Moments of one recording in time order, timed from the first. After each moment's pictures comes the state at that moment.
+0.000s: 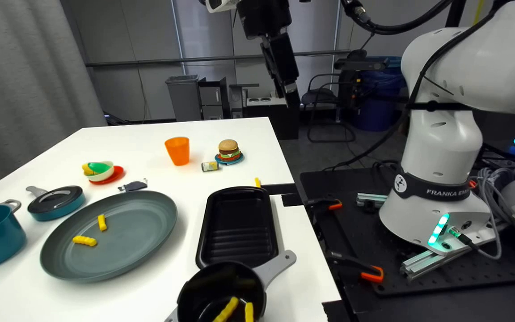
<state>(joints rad) -0.02 -0.59 -0.11 -2.56 -0.04 1.69 -0.11</state>
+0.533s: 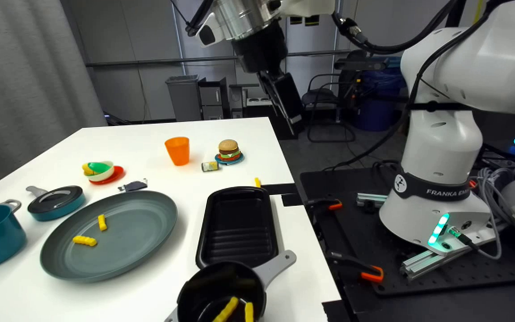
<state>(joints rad) -0.01 -0.48 0.00 -2.58 -0.12 1.73 -0.11</state>
